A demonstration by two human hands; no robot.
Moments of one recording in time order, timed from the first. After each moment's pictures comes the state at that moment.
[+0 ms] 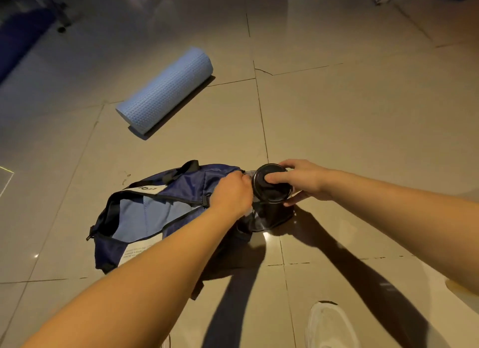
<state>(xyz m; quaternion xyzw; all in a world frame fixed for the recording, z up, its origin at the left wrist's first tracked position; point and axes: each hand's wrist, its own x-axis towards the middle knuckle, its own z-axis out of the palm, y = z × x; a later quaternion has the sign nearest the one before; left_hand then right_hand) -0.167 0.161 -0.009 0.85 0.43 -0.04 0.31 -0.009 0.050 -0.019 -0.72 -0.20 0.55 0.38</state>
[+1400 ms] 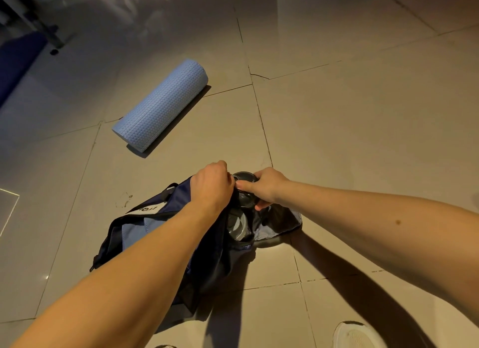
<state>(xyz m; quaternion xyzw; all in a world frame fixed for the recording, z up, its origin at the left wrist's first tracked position) -0.150 0.242 -0.008 0.93 0.38 -0.01 0.02 -0.038 0.146 -0.060 -0.79 -0.21 0.47 0.34</state>
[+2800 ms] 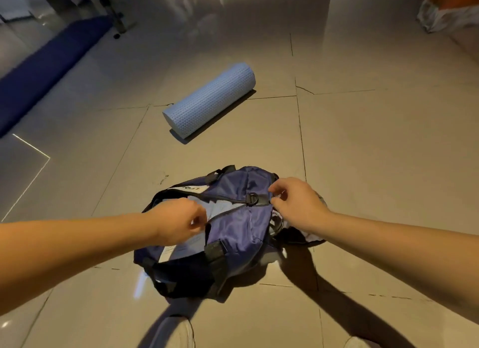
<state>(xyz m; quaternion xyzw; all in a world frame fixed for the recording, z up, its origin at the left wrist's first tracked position) -0.335 0.289 0.049 0.93 0.23 -0.28 0.08 -0.108 0.116 0.000 -0.81 -0.43 0.27 0.30</state>
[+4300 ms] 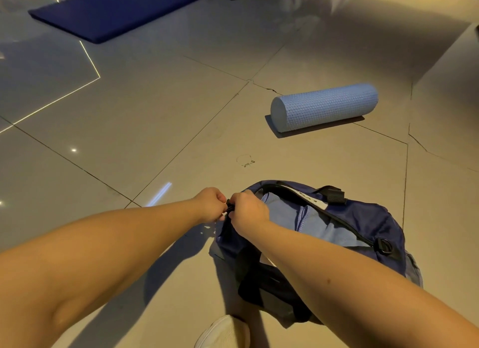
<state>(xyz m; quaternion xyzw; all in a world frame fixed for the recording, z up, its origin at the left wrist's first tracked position) -0.522 0.414 -0.065 0.60 0.61 0.02 0.53 -0.405 0.365 -0.070 -0.76 -0.60 0.23 -0.01</state>
